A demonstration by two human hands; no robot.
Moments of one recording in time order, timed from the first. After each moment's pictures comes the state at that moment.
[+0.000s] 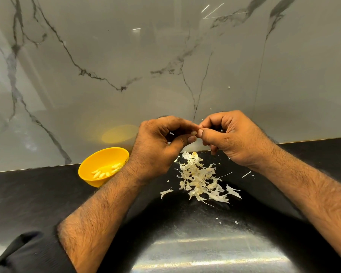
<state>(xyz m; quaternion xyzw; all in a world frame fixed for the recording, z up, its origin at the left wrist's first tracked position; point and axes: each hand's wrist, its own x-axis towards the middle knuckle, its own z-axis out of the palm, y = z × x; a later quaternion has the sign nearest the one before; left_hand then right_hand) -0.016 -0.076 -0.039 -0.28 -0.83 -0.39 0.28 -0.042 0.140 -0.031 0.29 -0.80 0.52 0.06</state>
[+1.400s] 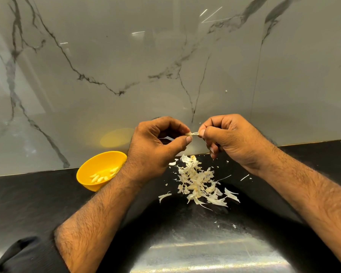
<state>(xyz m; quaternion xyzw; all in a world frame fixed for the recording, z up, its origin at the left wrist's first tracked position) -0.017 -0.078 -0.041 -0.24 -0.79 -0.51 0.24 -0.042 0.140 -0.031 0.23 -0.76 0.61 0.01</state>
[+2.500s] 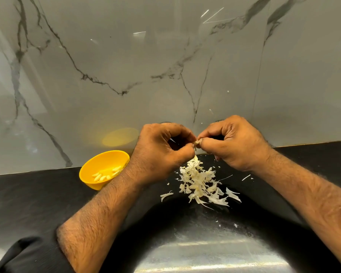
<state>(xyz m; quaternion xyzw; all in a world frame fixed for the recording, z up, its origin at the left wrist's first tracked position) -0.005 -0.073 -0.034 -0.26 -0.84 -0.40 0.26 -0.034 0.138 -0.028 0.28 -0.84 0.46 0.10</state>
